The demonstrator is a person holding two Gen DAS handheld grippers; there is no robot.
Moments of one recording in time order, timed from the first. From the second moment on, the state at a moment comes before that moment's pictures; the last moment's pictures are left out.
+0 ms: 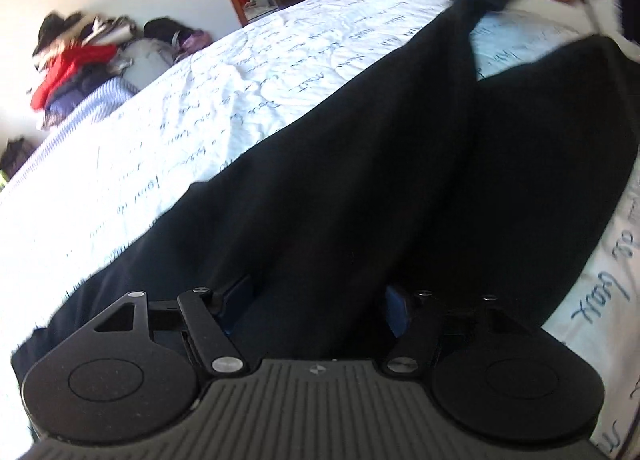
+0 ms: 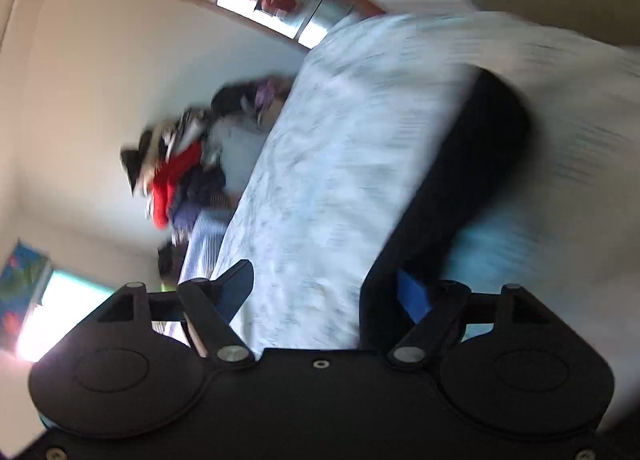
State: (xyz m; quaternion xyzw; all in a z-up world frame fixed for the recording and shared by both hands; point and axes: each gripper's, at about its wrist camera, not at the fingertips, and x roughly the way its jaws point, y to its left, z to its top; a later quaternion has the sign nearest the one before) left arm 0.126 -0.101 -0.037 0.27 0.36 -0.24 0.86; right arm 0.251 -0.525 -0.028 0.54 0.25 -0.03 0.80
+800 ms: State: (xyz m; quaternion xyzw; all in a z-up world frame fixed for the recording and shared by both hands) left arm 0.133 -0.095 -0.035 0.24 0.36 -0.24 0.87; right arm 0.391 -0.447 -0.030 0.33 0.34 -0.01 0.88
